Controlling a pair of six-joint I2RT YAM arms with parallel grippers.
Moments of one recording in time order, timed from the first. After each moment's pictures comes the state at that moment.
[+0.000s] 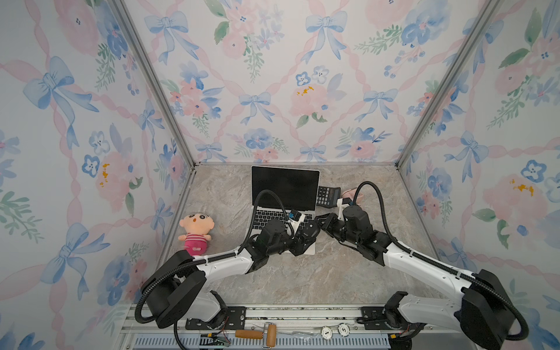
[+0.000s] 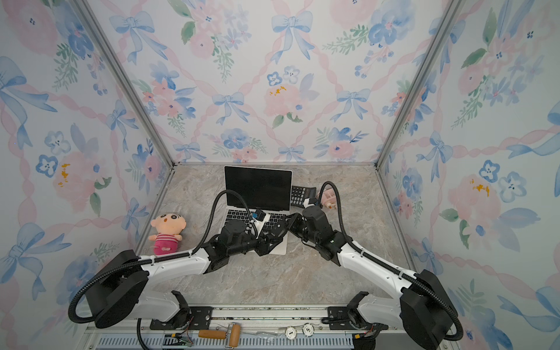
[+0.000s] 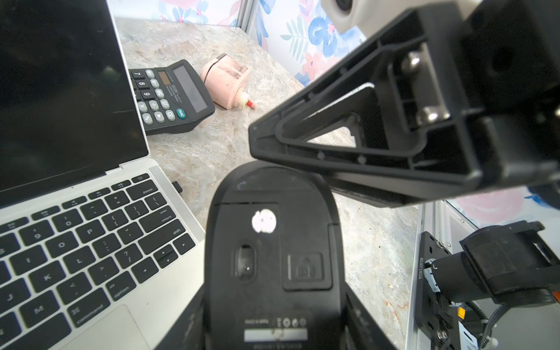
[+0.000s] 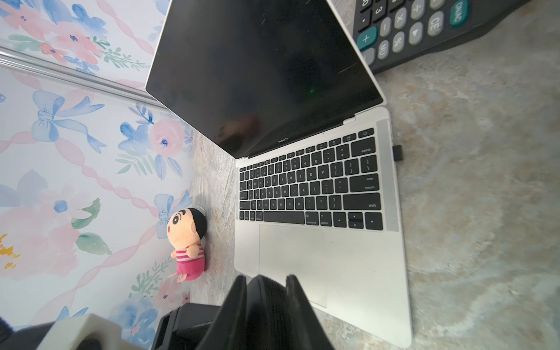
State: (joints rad) left arm -0.82 1.38 0.58 0.42 0.24 -0.34; right arm 0.69 1.21 0.71 -0.01 -0.05 1.10
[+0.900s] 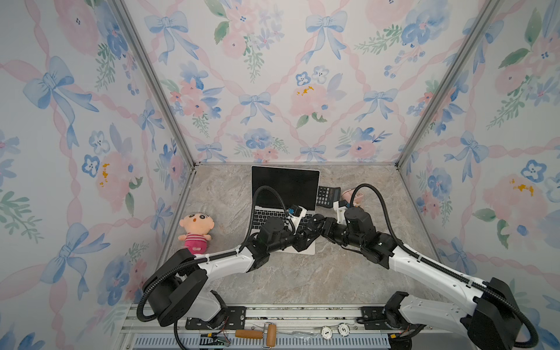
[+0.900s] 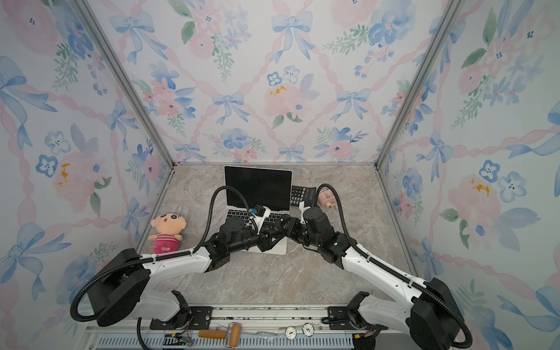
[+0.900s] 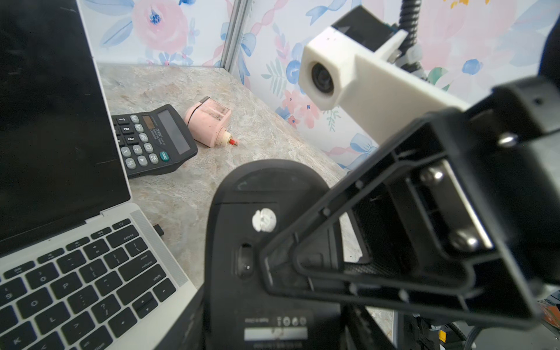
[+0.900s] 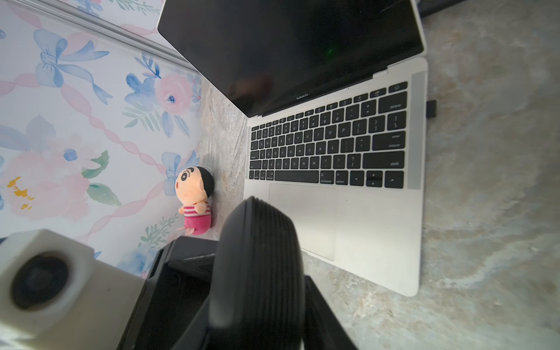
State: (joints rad) left arm -0.82 1.40 0.60 0.54 0.28 -0.36; right arm 0.71 1.15 0.74 -0.11 -0.17 1.05
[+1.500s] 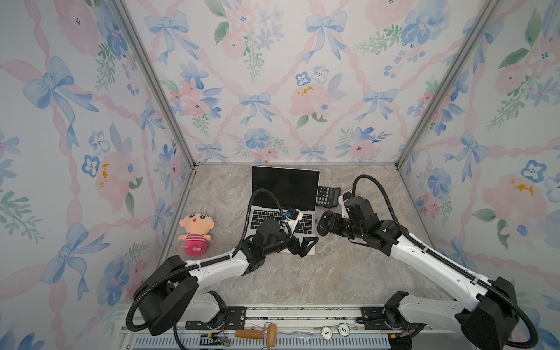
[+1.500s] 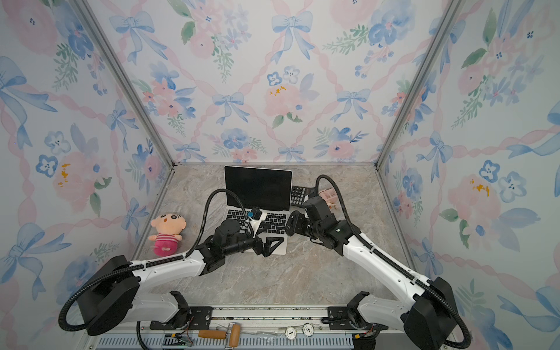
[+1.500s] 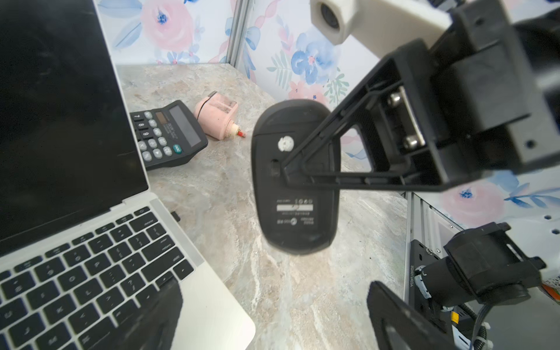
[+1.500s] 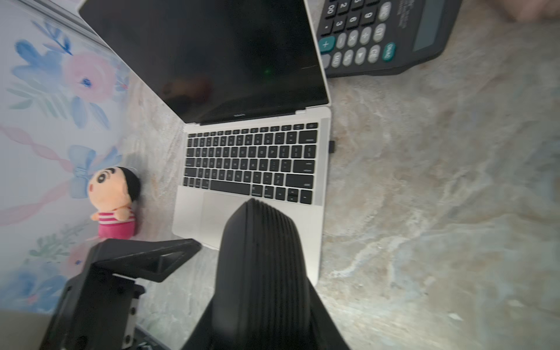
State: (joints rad) left arm -0.80 1.30 0.53 0.46 0.26 -0.30; right arm 0.63 1.21 0.96 -0.56 -0.01 0.75
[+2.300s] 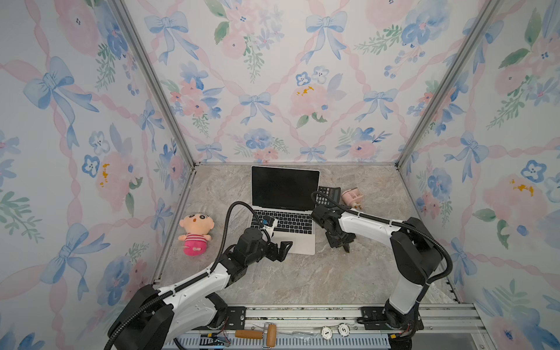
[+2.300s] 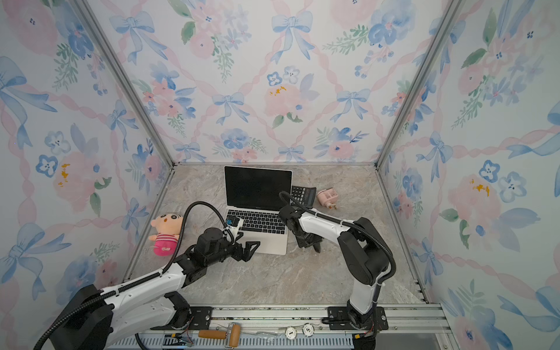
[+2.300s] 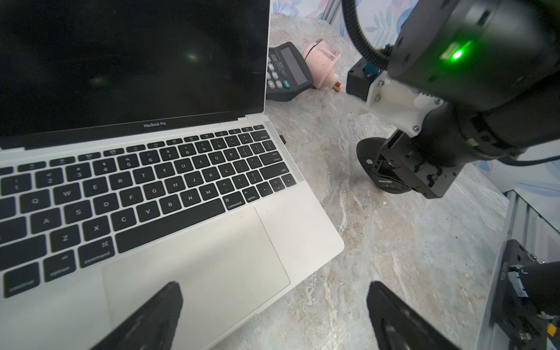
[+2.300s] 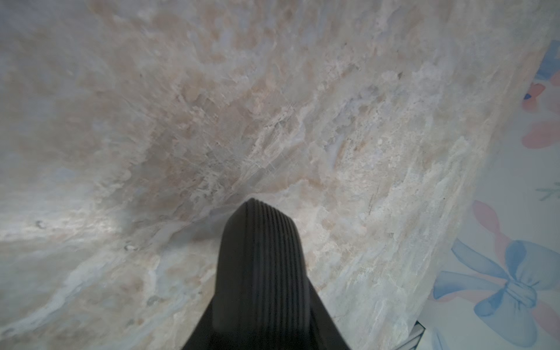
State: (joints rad) left arm -0.66 1.04 0.36 0.19 0.13 -0.30; right arm 0.71 1.83 1.20 -1.05 0.48 0.45
